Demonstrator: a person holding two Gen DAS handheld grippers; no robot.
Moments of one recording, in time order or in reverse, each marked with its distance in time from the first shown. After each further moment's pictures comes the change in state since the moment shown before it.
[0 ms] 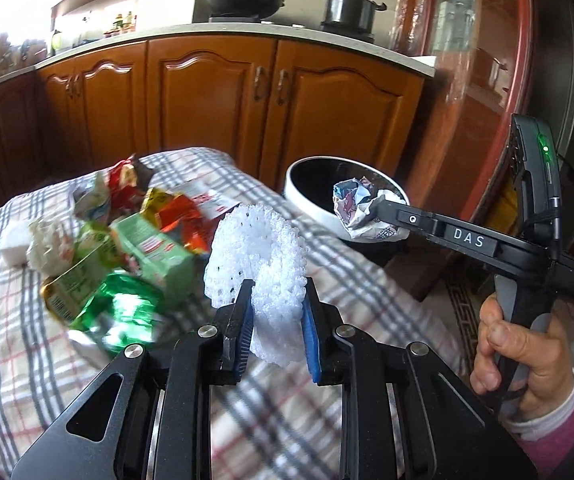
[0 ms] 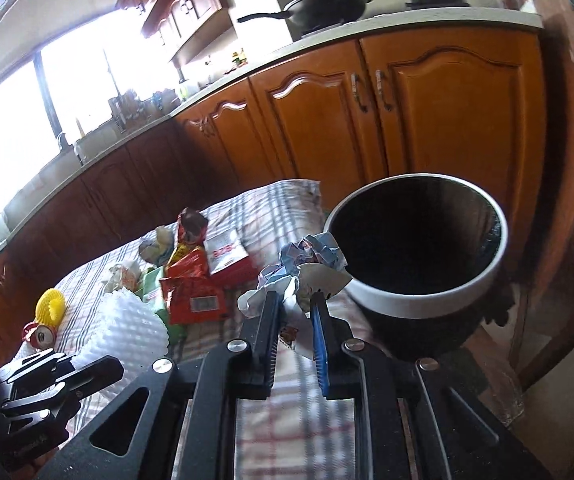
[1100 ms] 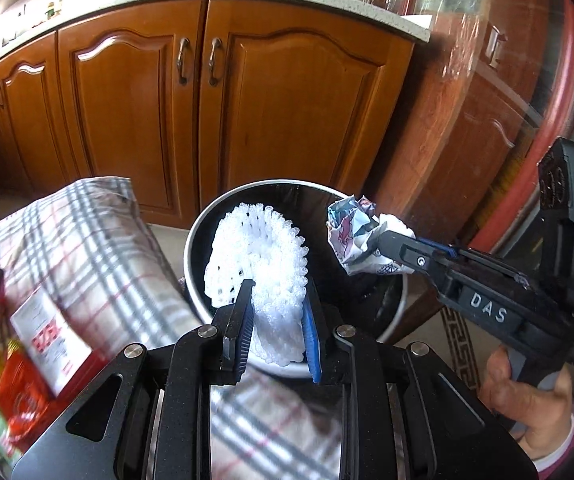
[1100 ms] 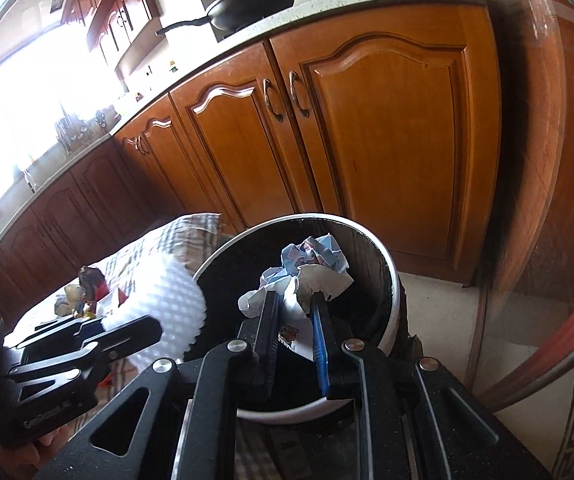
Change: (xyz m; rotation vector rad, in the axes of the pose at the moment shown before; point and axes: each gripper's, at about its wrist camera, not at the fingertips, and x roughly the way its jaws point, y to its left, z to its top) left arm 0.165 -0.069 0.112 0.065 0.129 -0.110; right arm 0.039 -0.116 0.064 0.076 0.027 -0.126
